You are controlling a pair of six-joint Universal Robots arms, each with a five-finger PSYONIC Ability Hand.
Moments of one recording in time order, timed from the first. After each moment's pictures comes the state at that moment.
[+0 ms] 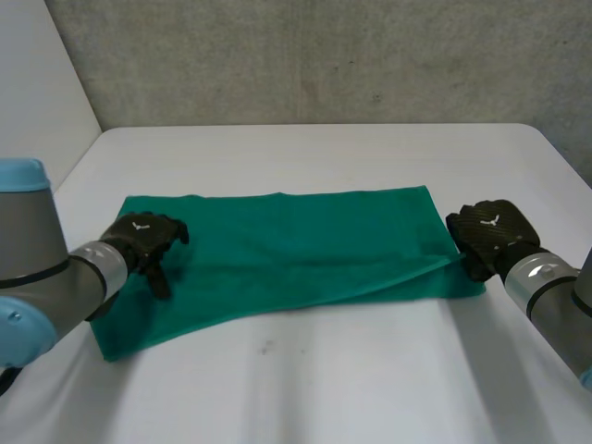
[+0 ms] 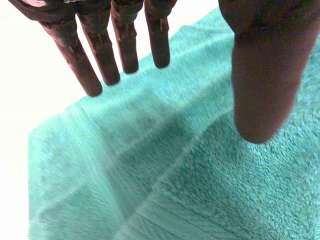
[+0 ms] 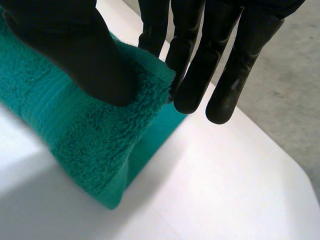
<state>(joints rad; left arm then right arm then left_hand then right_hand) 4.48 -2.00 -1.57 3.08 -1.42 3.52 1.76 -1.27 1.79 -0.21 1.37 2.64 0.41 0.42 0.43 0.42 0.24 0.97 1.17 1.19 1.19 0.99</state>
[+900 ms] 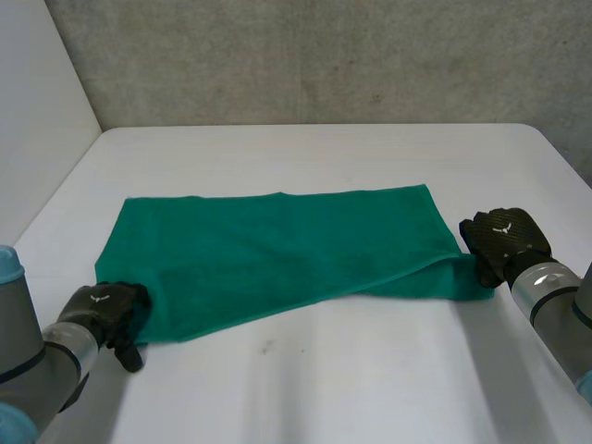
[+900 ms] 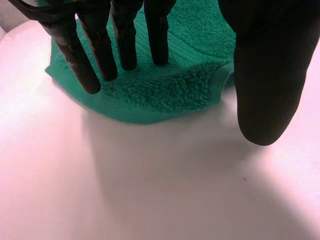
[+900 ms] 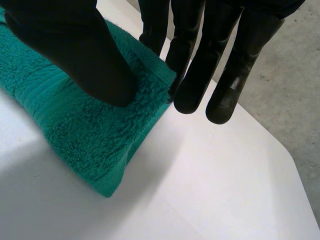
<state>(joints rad) 4.55 -1.84 -2.01 3.27 -1.57 3.40 1.74 -1.26 1.84 -0.28 1.42 2.64 0.37 0.38 0.38 0.38 0.21 0.97 1.17 1.19 1.19 0.99</state>
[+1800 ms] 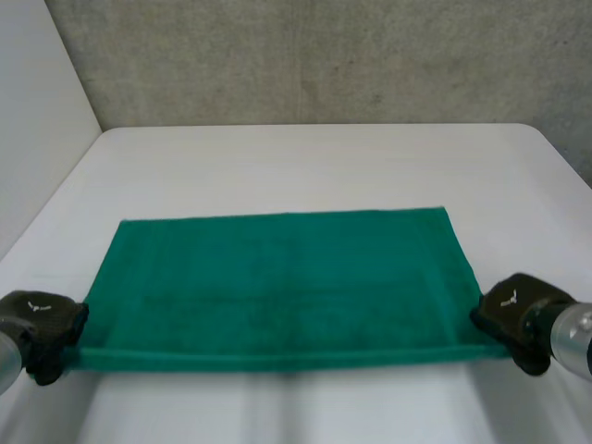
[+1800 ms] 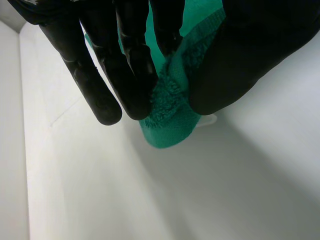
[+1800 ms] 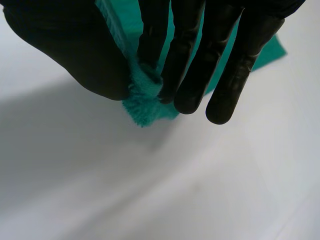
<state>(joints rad) 4.69 -1.48 -2.03 2.83 -1.57 3.78 1.73 -1.44 1.81 0.43 1.43 2.14 1.12 1.19 1.19 1.19 0.97 0.97 1.17 1.19 1.19 0.99</state>
